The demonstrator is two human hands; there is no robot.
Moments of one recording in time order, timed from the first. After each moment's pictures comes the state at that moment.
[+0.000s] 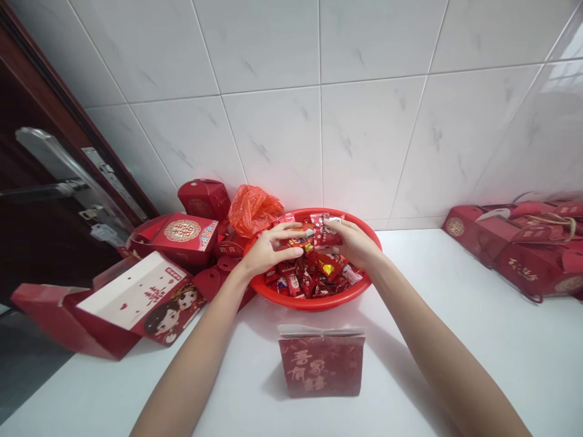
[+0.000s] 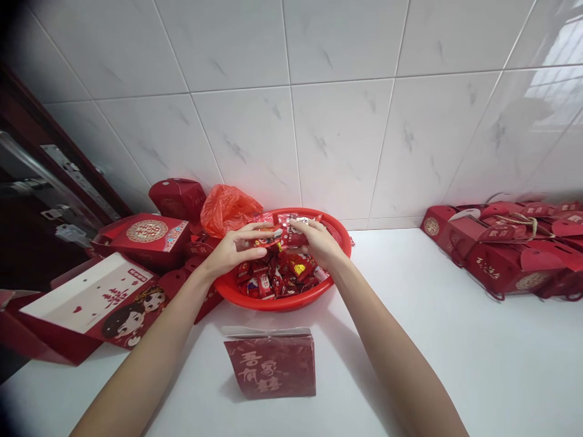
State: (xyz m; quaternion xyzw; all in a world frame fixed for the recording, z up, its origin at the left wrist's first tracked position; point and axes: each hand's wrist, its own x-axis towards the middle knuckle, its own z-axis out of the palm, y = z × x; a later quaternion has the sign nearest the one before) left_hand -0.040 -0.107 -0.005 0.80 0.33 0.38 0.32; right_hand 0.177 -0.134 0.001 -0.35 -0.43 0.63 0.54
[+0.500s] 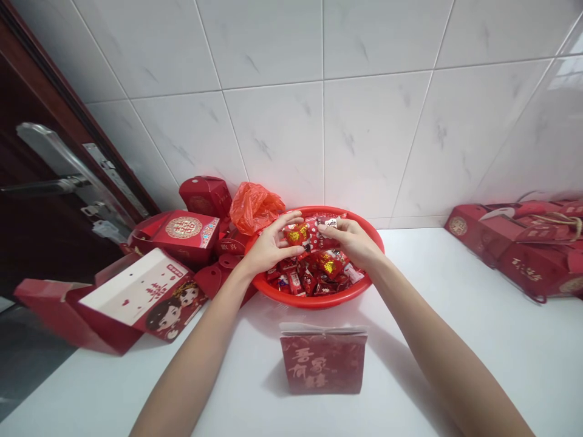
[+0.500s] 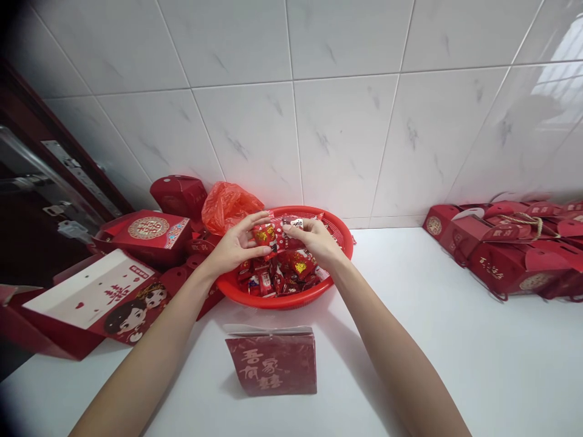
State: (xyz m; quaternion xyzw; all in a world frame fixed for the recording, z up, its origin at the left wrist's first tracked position) left_hand -0.038 -0.103 -0.016 0.75 0.30 0.42 0.41; right_hand 0.176 -0.135 -0.004 -0.33 -0.53 0.59 0.51
